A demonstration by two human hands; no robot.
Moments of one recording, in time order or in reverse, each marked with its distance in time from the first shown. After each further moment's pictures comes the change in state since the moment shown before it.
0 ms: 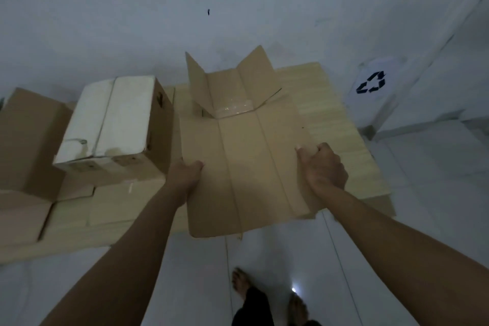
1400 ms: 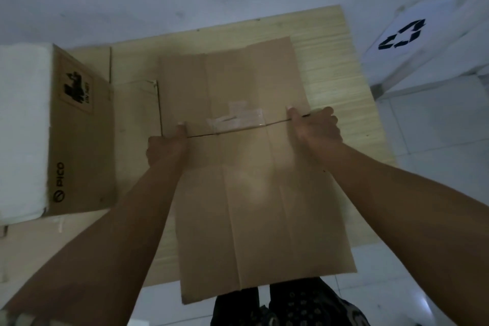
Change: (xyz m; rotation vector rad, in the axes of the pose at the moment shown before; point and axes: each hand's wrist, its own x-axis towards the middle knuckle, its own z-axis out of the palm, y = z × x) left_hand 0.217 0.001 0.127 0.336 0.298 -0.372; right_hand 0.211 -0.047 0.113 -0.127 -0.239 0.318
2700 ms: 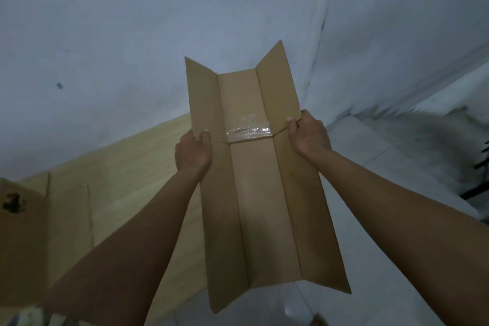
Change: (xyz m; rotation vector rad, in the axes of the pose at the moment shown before) left_hand -0.318 0.123 0.021 -0.052 -0.193 0.962; right_hand -0.031 0.177 -0.267 0.255 0.384 -0.374
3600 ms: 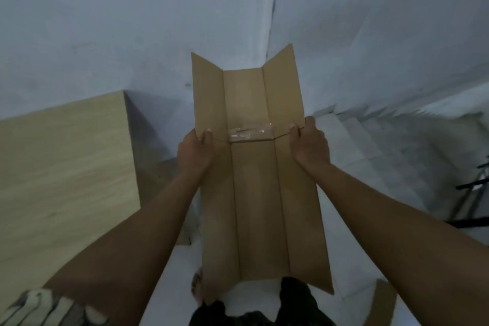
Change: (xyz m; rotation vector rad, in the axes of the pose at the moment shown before) left_hand 0.014 0.196 0.328 -0.048 -0.018 -0.162; right_hand 0.262 0.258 -0.096 -0.074 -0.100 -0.006
